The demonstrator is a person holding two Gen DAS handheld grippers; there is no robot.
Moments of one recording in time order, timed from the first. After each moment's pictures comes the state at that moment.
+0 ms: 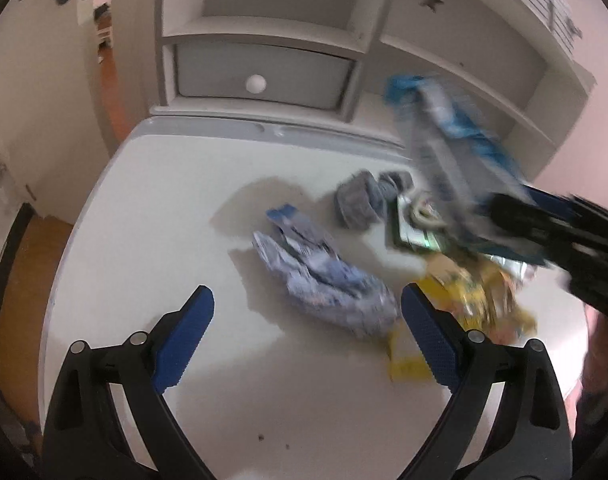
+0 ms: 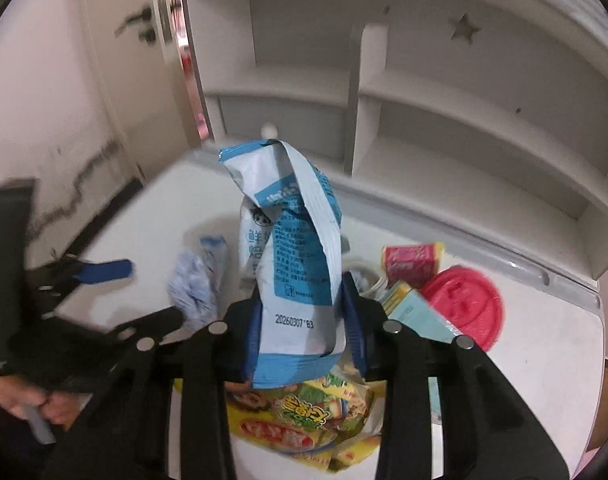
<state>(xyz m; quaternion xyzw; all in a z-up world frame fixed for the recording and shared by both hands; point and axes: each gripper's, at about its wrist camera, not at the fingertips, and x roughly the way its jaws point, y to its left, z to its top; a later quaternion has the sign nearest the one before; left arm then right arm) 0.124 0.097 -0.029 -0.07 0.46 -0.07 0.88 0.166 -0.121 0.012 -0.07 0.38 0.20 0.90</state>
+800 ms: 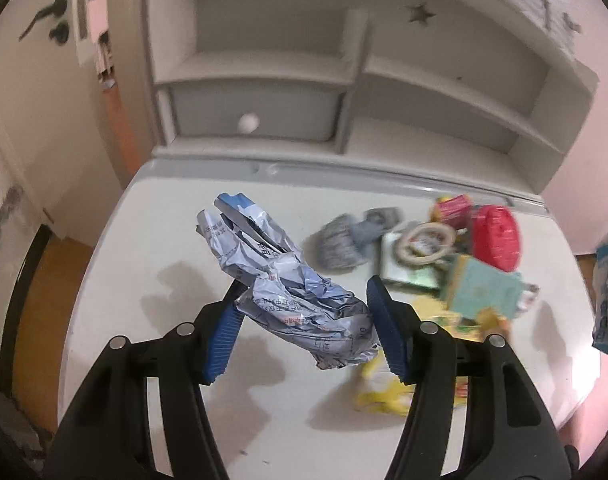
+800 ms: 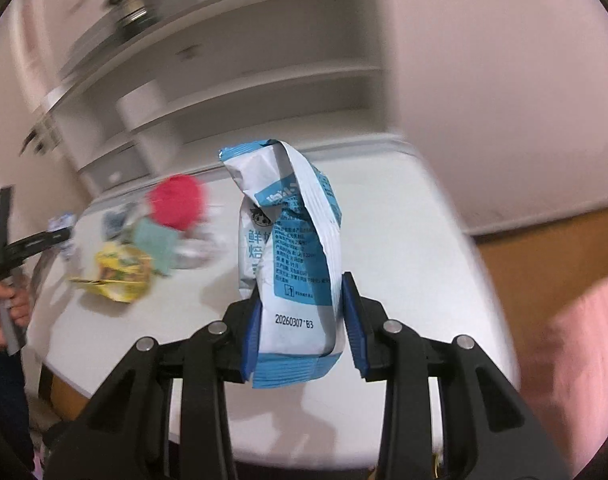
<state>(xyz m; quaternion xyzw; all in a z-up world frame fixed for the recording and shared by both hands) 0.122 0.057 0.008 -0.03 0.42 -0.05 0.91 0.008 -0.410 -0.005 0.10 0.36 -0.01 0.93</state>
